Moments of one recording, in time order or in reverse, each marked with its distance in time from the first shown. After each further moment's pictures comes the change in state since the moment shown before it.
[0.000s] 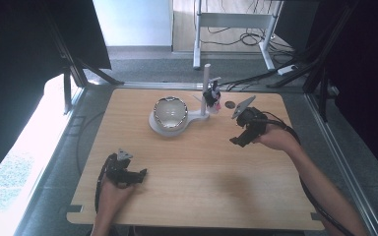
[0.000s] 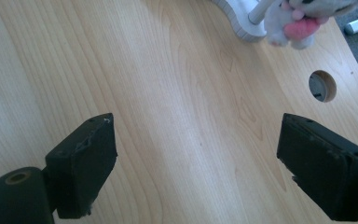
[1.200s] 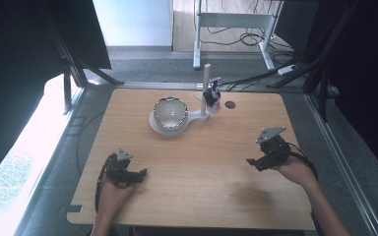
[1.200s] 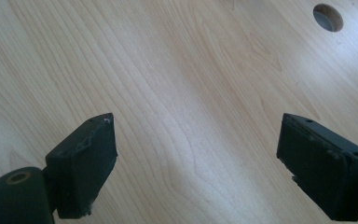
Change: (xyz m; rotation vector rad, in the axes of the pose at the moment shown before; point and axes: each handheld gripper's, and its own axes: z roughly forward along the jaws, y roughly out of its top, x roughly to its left) left arm 0.000 0.000 0.000 0.002 0.000 0.000; right arm 0.037 -0.099 0.001 -0.104 -0.068 0.154
